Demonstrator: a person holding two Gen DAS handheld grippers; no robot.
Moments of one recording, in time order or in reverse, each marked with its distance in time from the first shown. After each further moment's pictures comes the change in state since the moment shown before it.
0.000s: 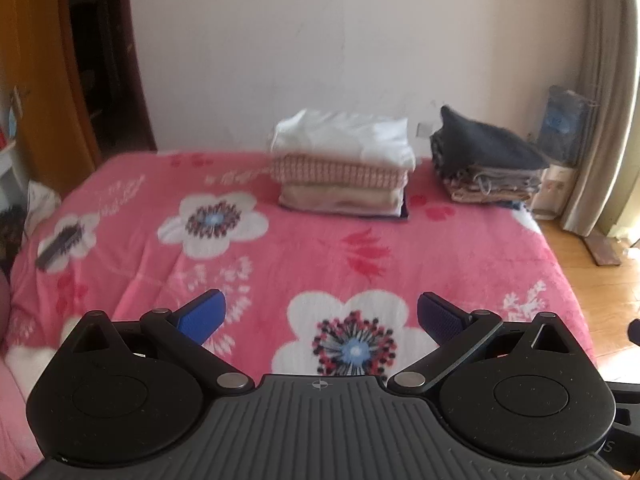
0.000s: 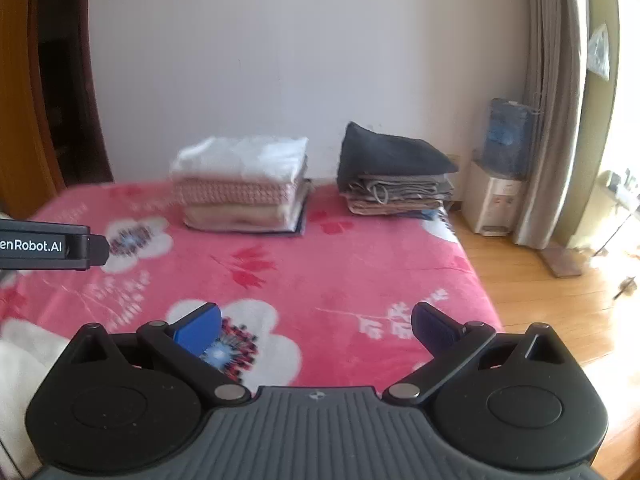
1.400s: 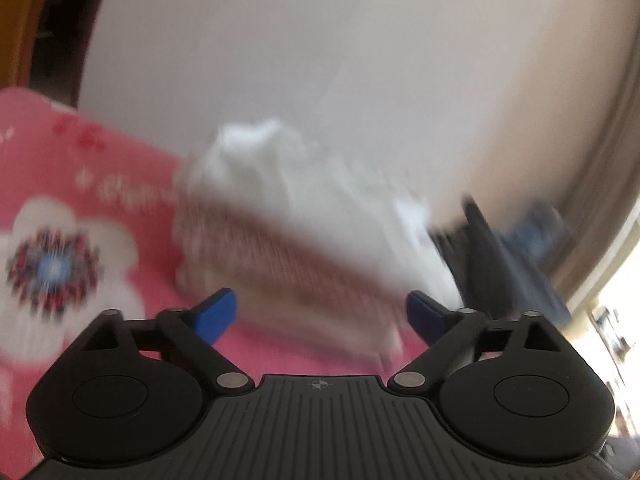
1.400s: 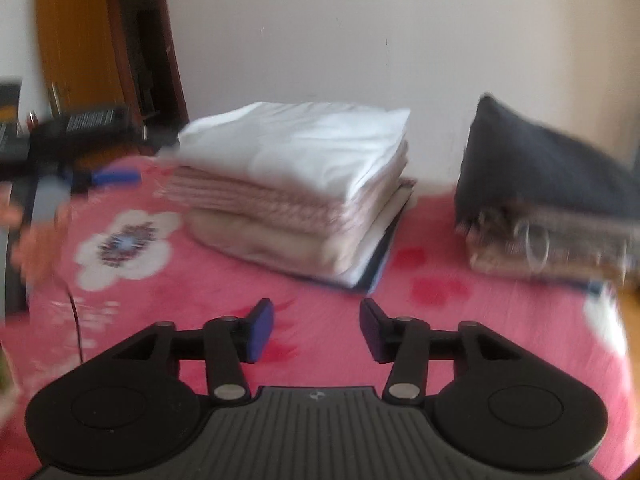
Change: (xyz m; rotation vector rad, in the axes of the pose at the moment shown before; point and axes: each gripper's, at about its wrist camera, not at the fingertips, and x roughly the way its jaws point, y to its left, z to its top) left arm 0.269 0.052 0.091 -0.303 -0.076 -0.358; right arm 0.323 -0.023 0.084 -0.117 0.060 0.412
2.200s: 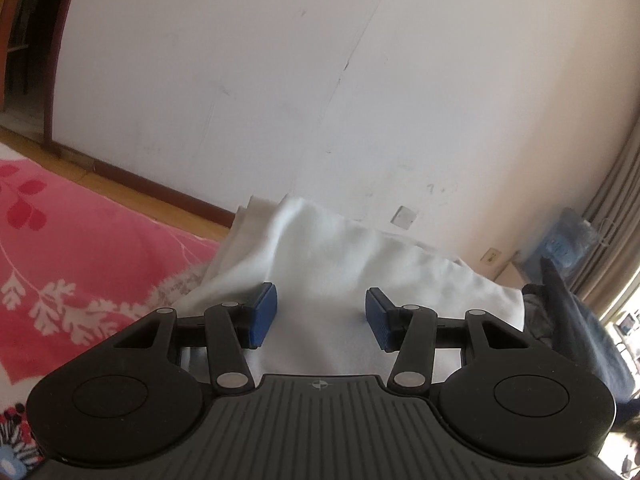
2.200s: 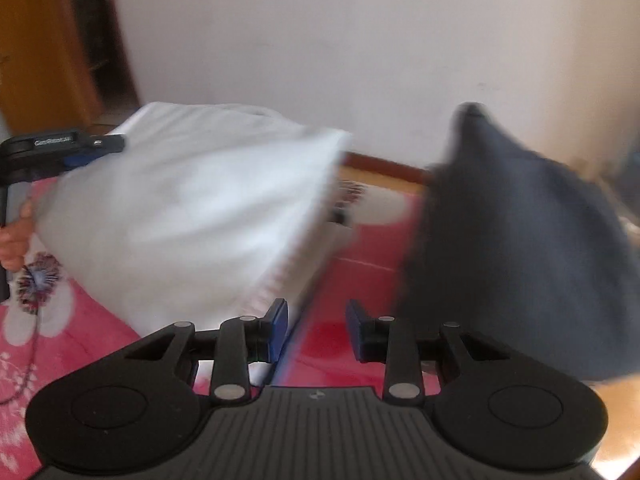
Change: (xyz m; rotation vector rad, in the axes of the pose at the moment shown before) left arm 0.197 0.052 0.132 0.053 -0.023 0.011; right arm 0.121 -0.059 0.169 -0.045 0.174 -0.142
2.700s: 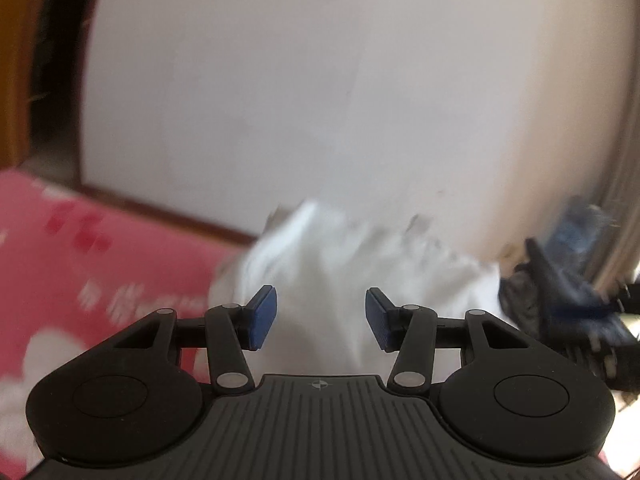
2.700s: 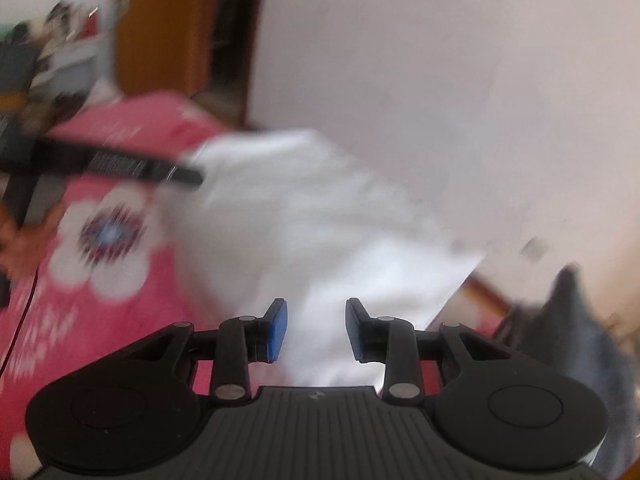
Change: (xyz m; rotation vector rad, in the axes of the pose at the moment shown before) left arm -0.094 -0.016 -0.017 0.110 -0.077 0.067; right arm -0.028 0.121 0.030 -0.385 -0.156 0.092
